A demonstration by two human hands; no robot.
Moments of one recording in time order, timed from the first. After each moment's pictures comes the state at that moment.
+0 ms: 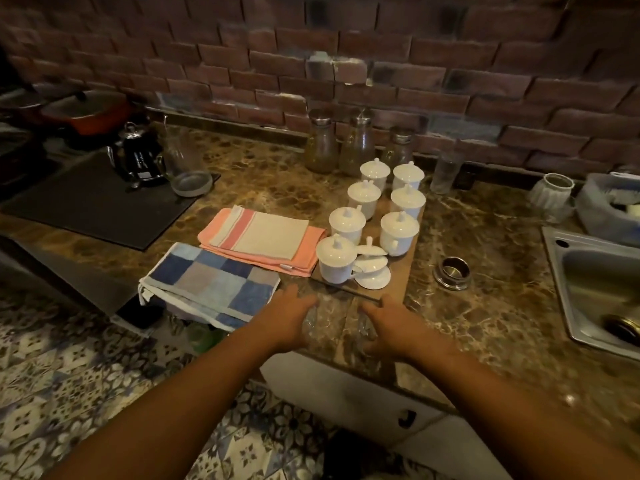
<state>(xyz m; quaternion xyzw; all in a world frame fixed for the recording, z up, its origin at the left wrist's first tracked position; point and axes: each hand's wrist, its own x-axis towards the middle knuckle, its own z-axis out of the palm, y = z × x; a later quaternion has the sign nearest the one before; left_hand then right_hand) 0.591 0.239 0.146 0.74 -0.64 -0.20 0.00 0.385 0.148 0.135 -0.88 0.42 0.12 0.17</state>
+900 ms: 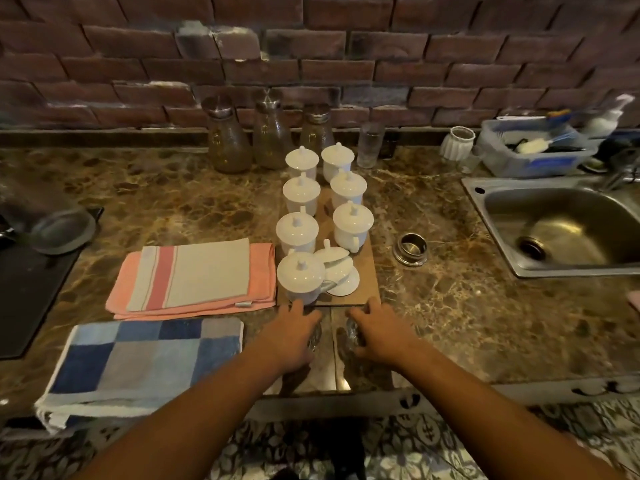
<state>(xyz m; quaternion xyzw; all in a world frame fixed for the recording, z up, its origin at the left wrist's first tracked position) 0.624 0.137 0.084 0.58 -0.78 -0.21 -0.09 0.422 0.127 0.100 -0.79 0.57 0.13 0.18</state>
